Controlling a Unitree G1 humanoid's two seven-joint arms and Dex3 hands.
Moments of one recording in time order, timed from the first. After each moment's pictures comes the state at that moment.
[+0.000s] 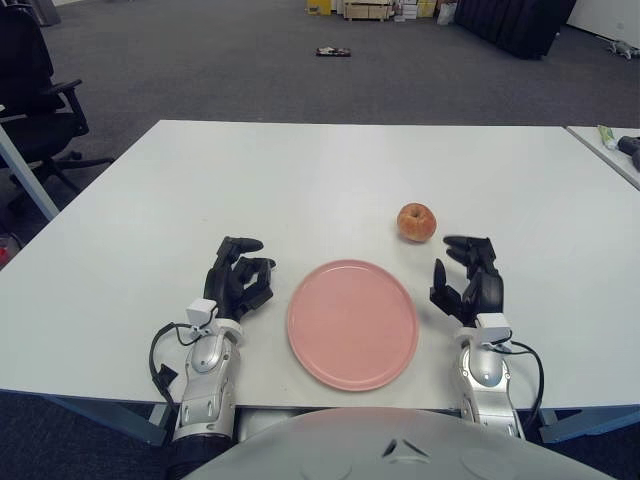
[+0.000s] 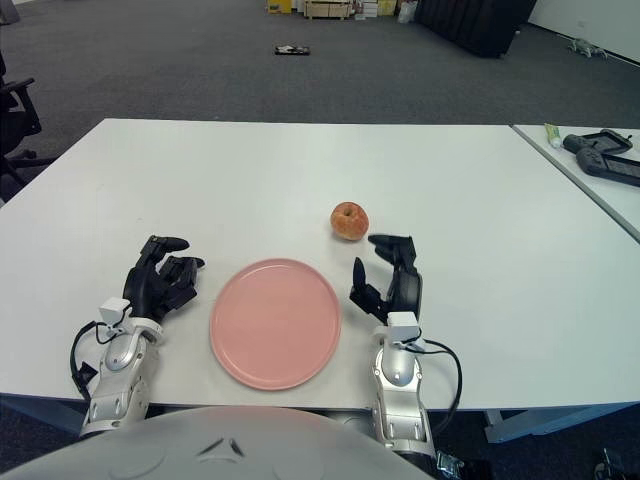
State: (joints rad) left arm 0.27 -0.05 0.08 0.03 -0.14 -0.20 -0.05; right arm 0.30 0.08 -0.01 -0.03 -0.18 -0.40 -0.26
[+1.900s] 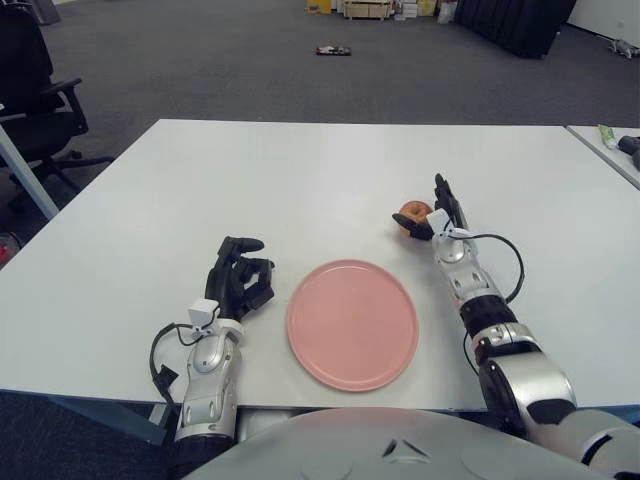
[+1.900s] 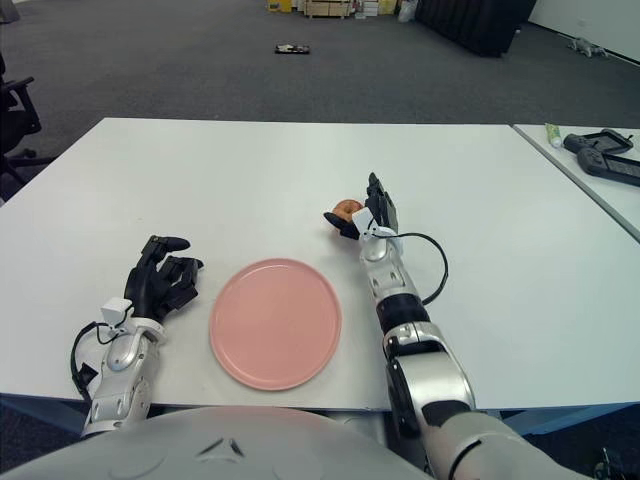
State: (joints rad) left arm 0.27 -0.06 0.08 0.03 -0.12 -0.21 -0.04; right arm -0.48 -0.10 0.05 0.78 -0.35 0.00 -0.31
